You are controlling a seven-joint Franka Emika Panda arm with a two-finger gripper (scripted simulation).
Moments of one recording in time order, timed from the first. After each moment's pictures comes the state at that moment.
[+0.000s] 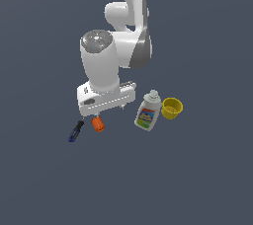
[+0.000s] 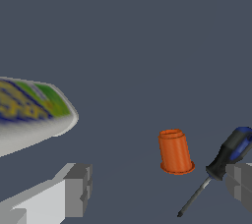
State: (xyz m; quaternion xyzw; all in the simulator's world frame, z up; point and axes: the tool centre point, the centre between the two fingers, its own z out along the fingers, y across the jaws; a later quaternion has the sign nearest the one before) arm 0.027 -0.064 0.183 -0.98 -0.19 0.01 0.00
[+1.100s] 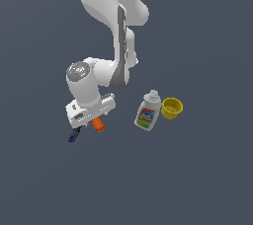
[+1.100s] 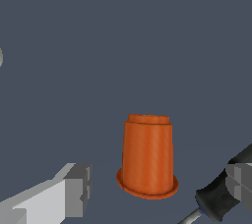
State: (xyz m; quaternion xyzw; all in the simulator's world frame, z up) arm 0.008 -0.140 0.082 -0.96 -0.29 0.00 0.00
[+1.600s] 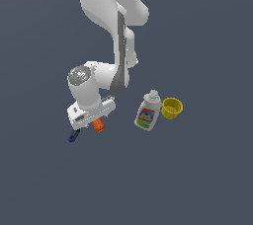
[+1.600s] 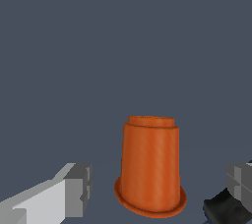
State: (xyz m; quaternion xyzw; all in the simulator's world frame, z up) arm 0.008 -0.140 0.067 -0.96 -0.29 0.00 0.00
